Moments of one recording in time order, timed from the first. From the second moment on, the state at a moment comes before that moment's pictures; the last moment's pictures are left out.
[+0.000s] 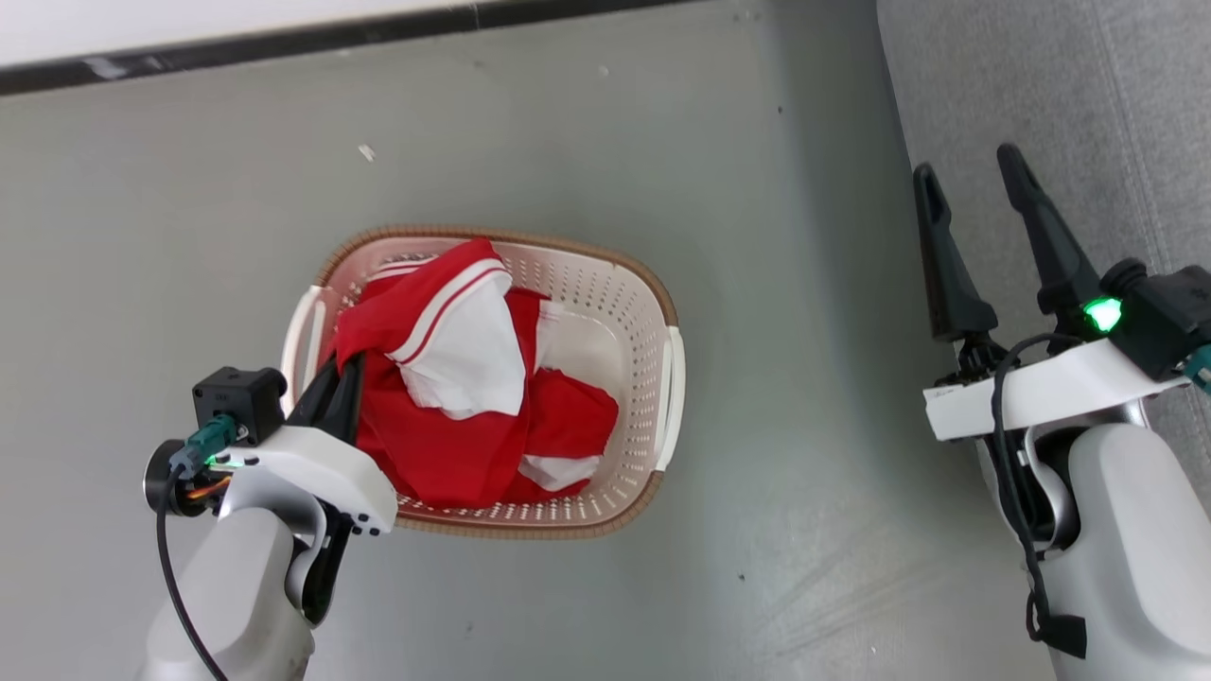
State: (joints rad) left arm -0.55 0.09 -0.26 0.68 -0.45 -0.07 -0.24; right arm -0.40 -0.04 0.02 0.05 0.12 0.13 -0.26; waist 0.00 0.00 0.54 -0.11
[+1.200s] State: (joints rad) left arm -0.27 0.06 -0.26 0.40 -0.47 -0.09 -0.25; right arm -0.16 -0.06 0.03 0.11 0.07 0.13 -0.26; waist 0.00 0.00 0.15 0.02
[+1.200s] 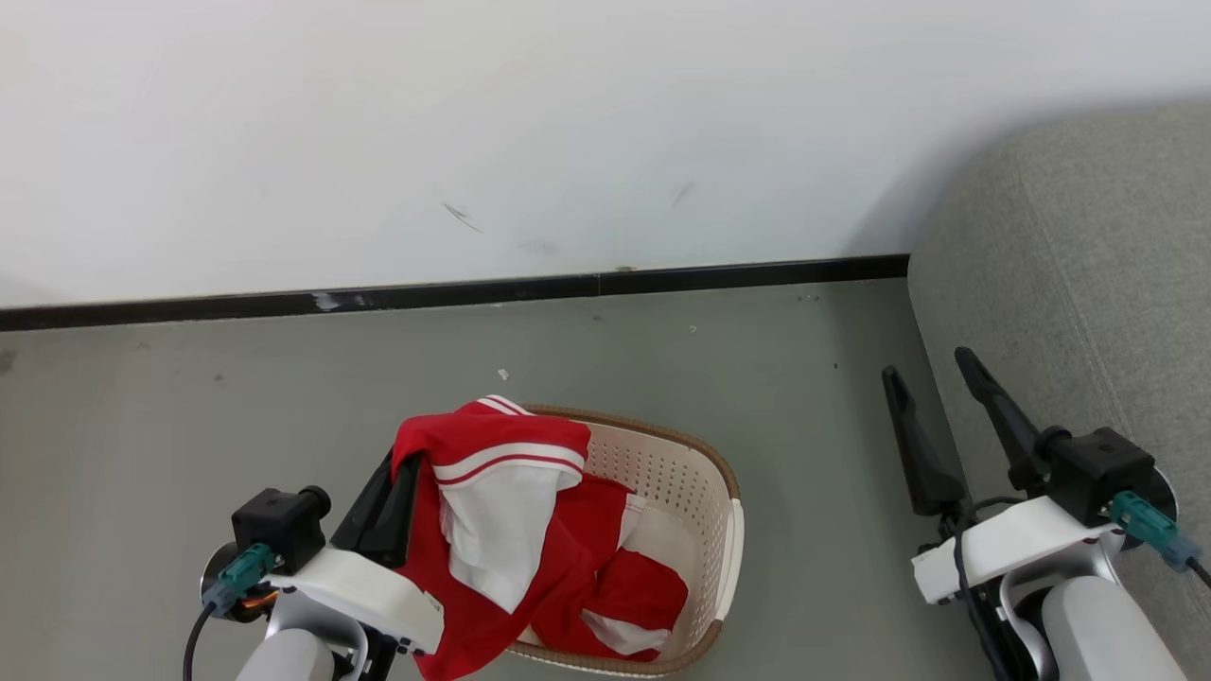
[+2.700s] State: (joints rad) left arm -0.17 0.10 -0.56 0.00 -0.45 -0.12 -0.06; right arm -0.43 -0.21 0.88 0.28 0.22 0.13 -0.26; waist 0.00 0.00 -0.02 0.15
